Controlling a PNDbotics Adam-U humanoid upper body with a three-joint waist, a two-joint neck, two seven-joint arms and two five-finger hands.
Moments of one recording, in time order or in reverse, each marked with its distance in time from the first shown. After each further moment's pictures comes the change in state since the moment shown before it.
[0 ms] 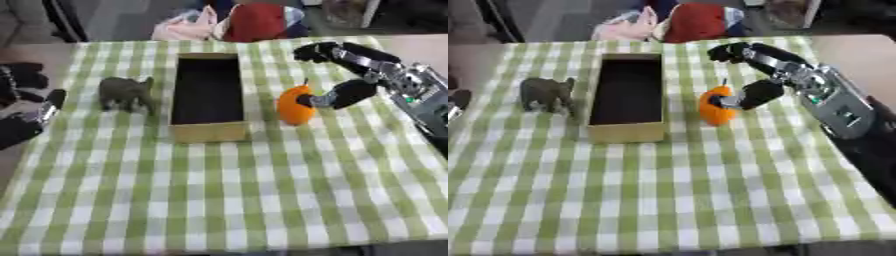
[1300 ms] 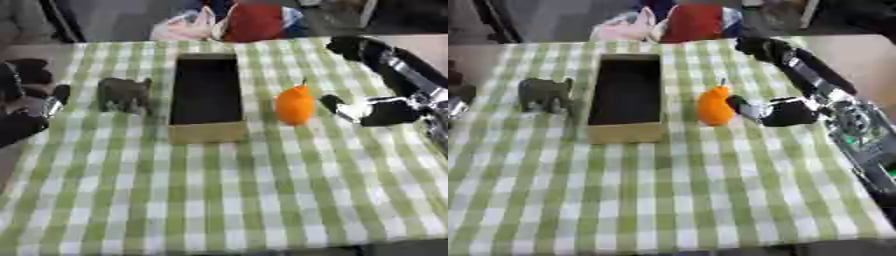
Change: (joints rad) left arm 0.002 0.000 0.014 0.000 0.000 0.002 0.015; right arm 0.300 -0.072 -0.144 -0.494 -0.125 0.039 -0.166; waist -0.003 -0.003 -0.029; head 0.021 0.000
